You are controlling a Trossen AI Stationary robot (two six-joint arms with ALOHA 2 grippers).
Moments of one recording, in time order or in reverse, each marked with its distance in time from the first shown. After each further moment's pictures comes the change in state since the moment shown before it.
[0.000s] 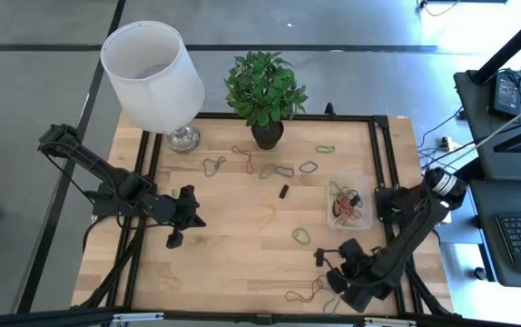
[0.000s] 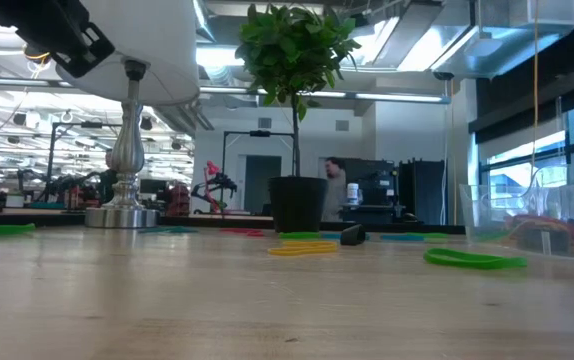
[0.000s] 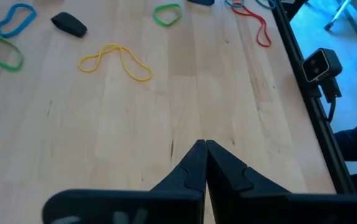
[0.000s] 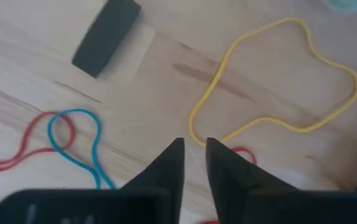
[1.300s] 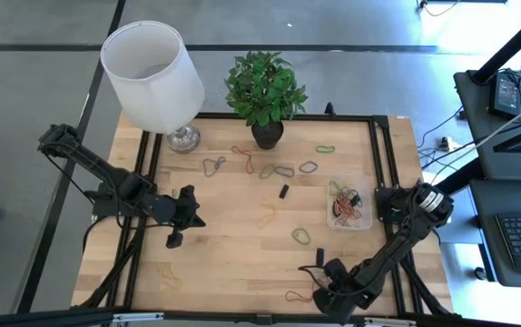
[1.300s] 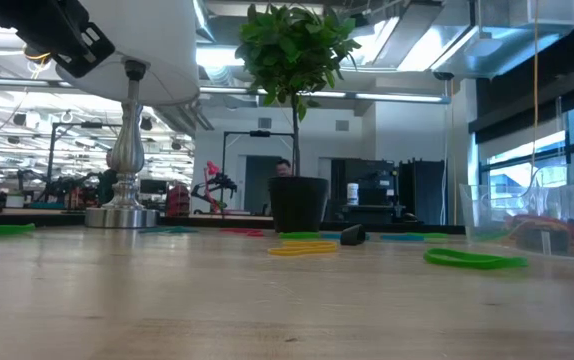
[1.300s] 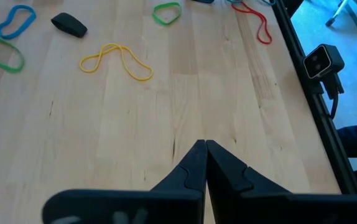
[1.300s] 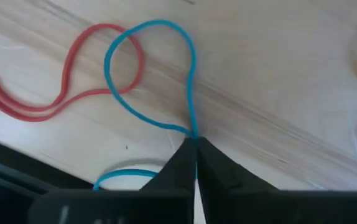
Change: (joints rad) left arm 0.000 0.000 0.000 -0.006 0.000 0.016; right arm -0.021 0.225 0.012 0.376 -0.160 -0.021
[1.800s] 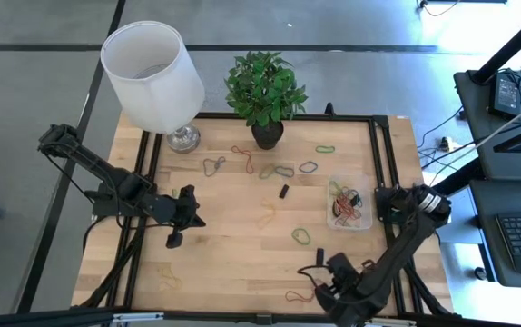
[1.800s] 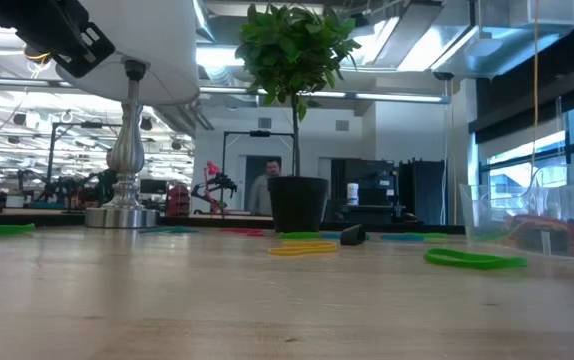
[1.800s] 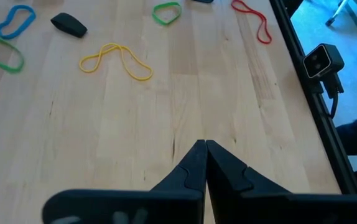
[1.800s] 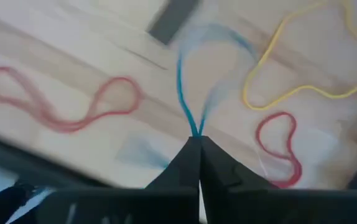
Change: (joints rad) left arm 0.000 0.000 0.000 0.000 0.000 0.000; right arm -0.007 -0.019 0.366 -0.570 0.110 -0.035
